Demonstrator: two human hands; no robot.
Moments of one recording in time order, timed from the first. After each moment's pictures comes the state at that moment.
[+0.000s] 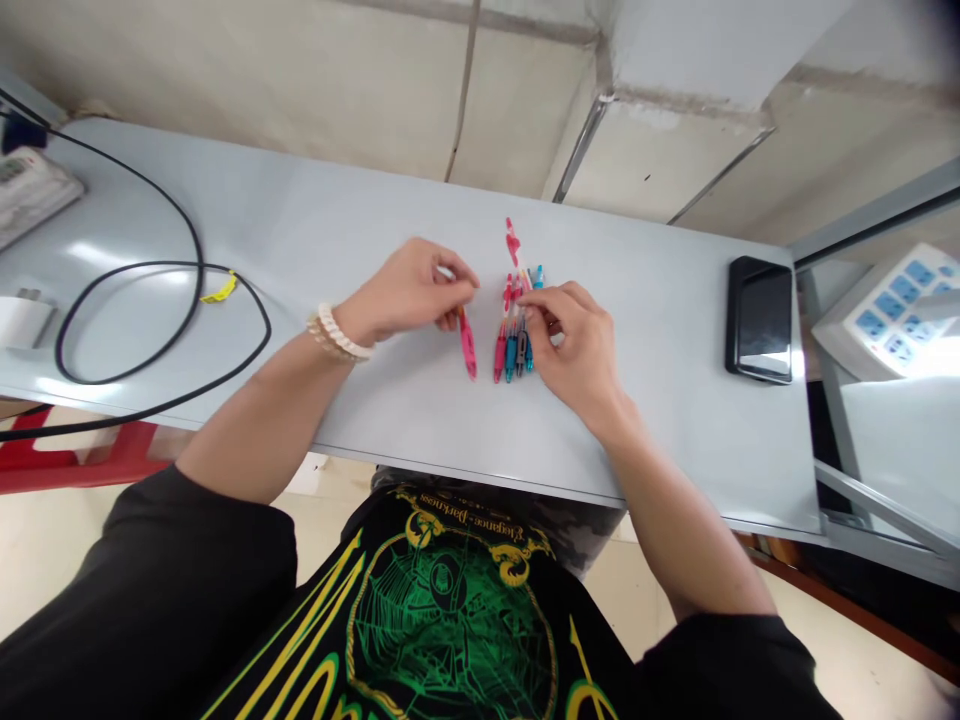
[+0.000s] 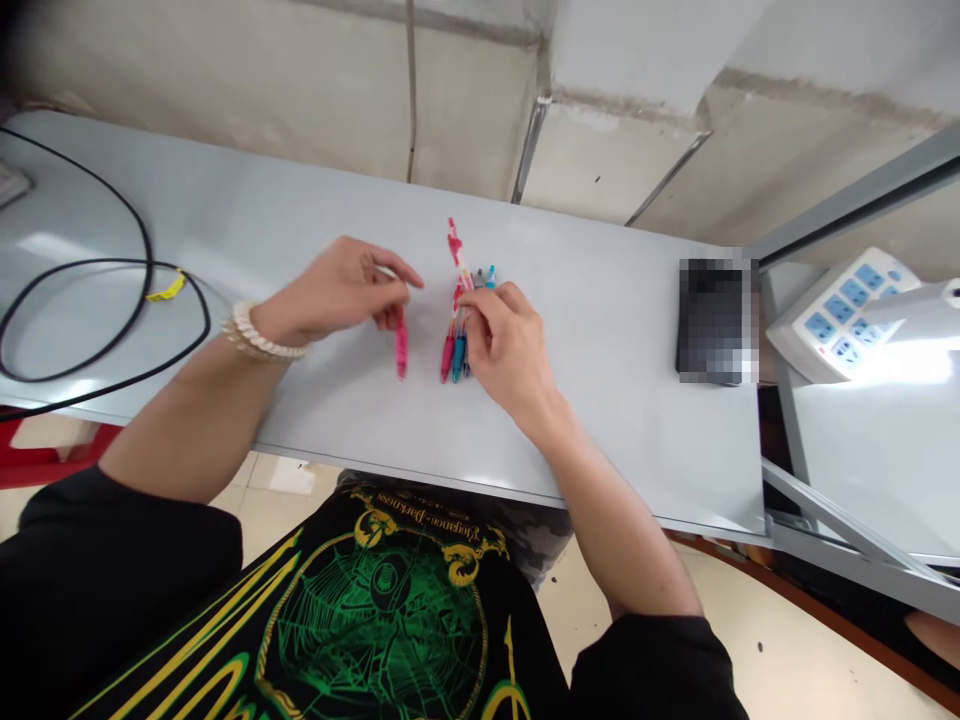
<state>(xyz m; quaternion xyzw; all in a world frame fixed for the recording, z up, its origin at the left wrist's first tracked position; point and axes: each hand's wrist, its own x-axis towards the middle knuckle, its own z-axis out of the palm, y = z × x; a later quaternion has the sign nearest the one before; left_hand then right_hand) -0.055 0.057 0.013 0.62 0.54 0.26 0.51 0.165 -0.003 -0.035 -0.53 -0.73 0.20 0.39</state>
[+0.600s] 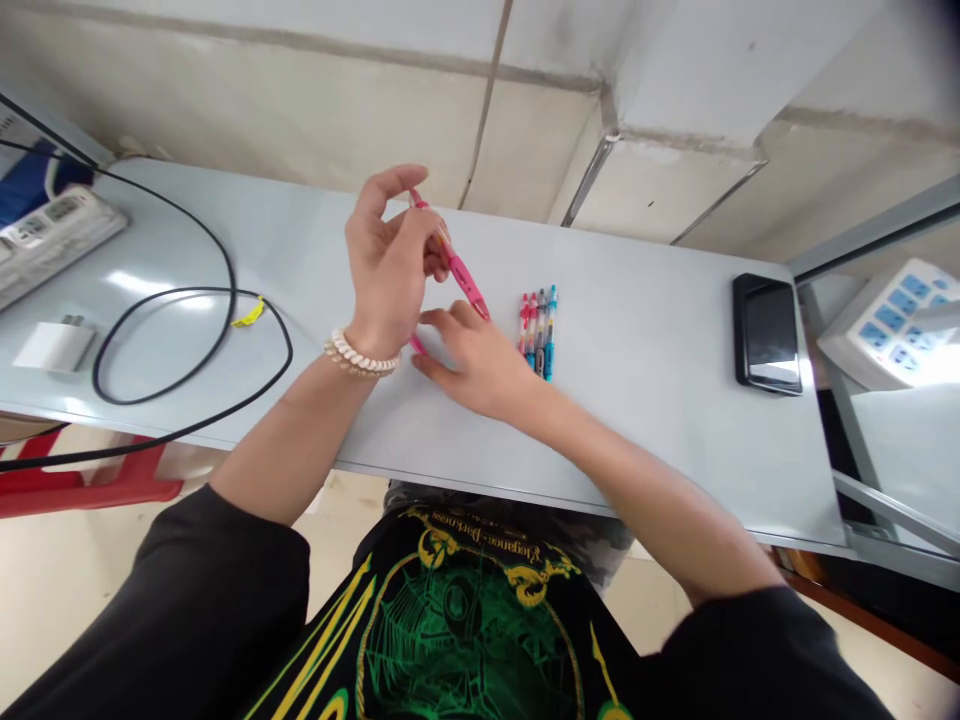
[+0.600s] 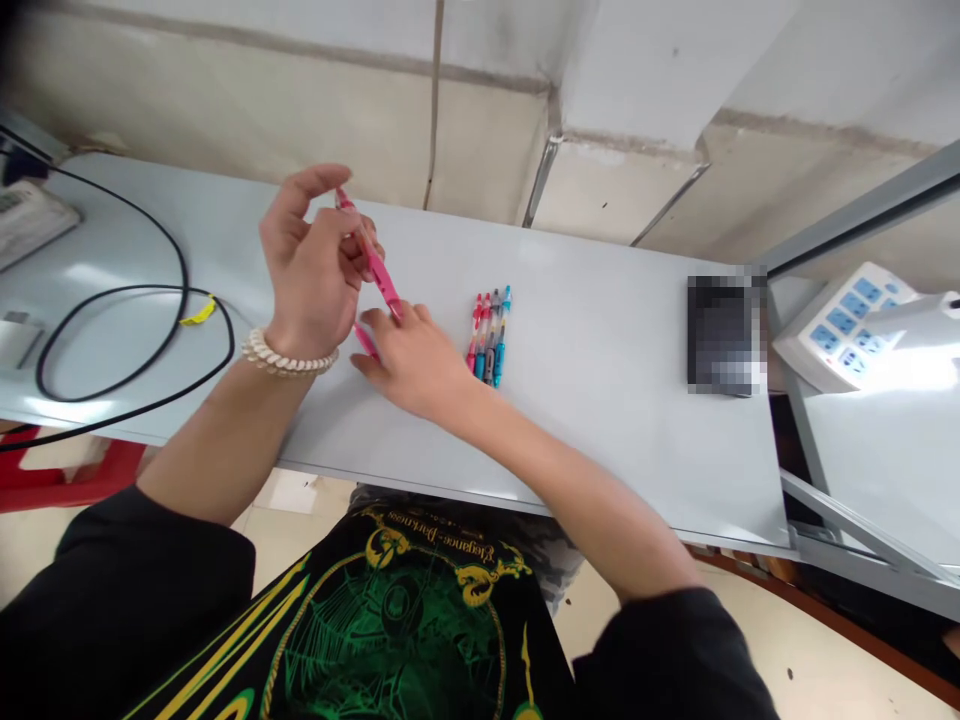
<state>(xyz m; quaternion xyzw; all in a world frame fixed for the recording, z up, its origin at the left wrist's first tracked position) -0.064 0.068 0.019 0.49 0.45 0.60 0.44 0.065 0.011 -0.015 -0.46 -0.83 0.24 0.19</state>
